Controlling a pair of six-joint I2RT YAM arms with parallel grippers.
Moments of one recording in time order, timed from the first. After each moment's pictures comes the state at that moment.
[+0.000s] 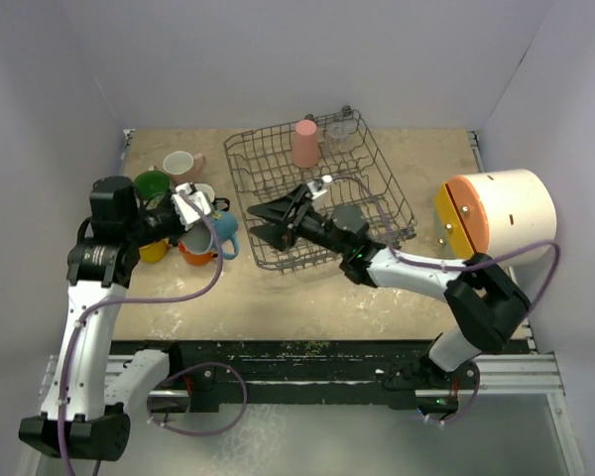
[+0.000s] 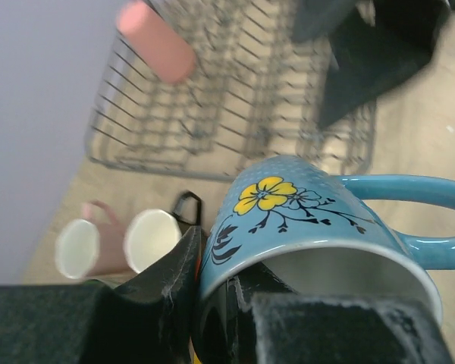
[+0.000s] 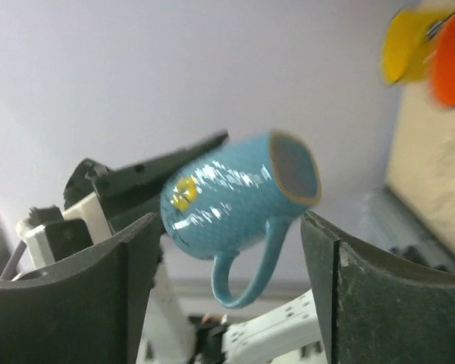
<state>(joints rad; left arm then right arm) -0.05 0.88 1.12 -0.67 0.71 0.79 0.85 1.60 0.87 0.87 -0.27 1.68</state>
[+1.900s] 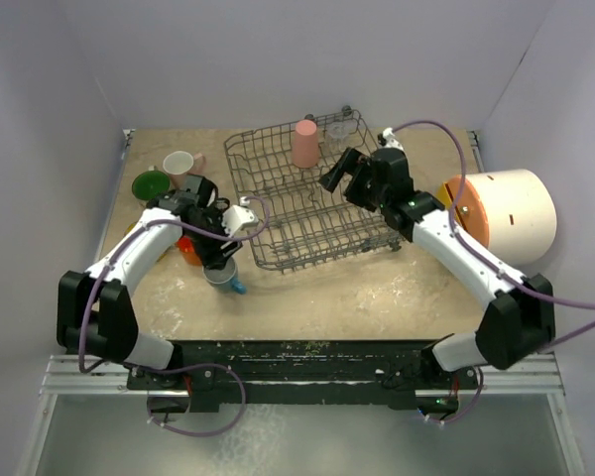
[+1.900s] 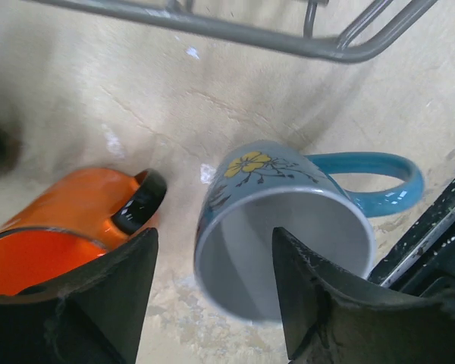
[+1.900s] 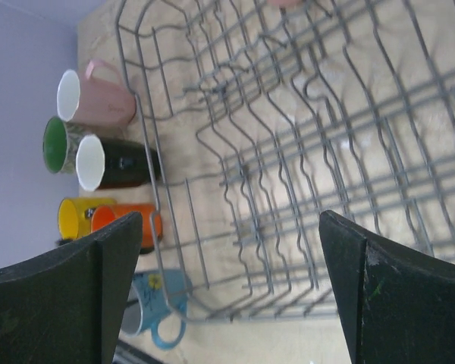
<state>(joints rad) -0.26 1.47 1.06 -0.90 0.30 0.76 0.47 1.37 1.12 -0.25 0.02 0.81</state>
